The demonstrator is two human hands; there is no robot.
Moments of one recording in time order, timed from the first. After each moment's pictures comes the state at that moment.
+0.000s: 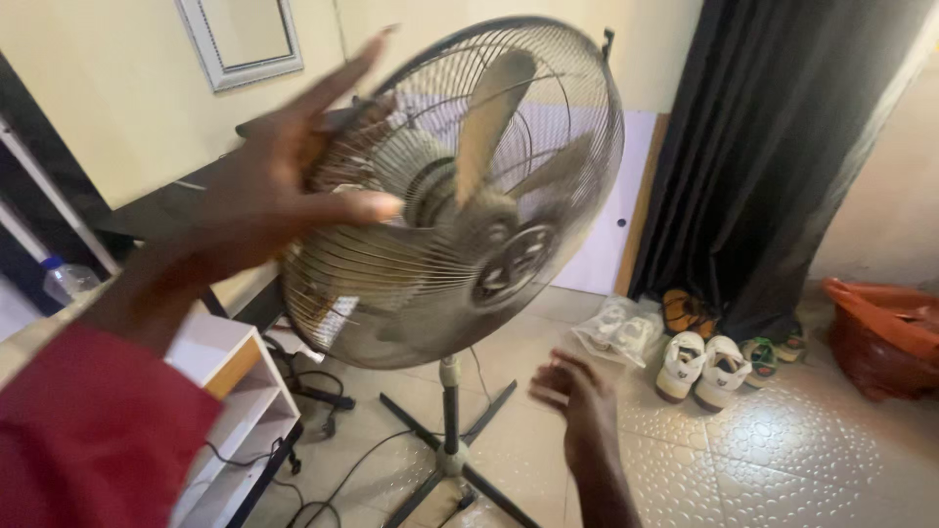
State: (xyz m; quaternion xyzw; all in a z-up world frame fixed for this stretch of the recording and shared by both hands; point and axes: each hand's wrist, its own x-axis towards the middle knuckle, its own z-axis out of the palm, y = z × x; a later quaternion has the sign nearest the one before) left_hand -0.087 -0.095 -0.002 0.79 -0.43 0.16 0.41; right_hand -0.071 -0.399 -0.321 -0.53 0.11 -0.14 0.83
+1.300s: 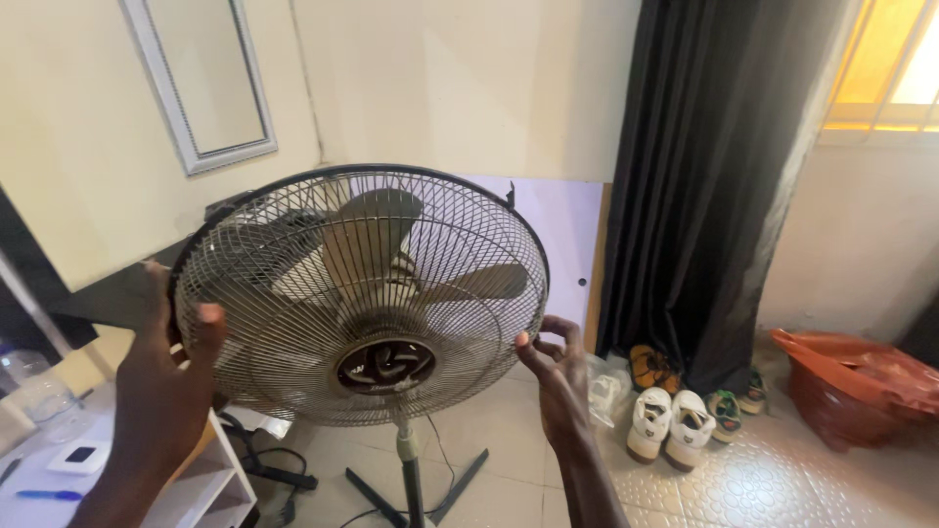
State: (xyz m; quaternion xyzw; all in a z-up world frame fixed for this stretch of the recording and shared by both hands) left_hand -0.106 -0.096 -0.080 0.85 0.02 0.35 0.39; right_hand -0.042 -0.472 -0.194 -0.63 -0.05 -0.26 0.73
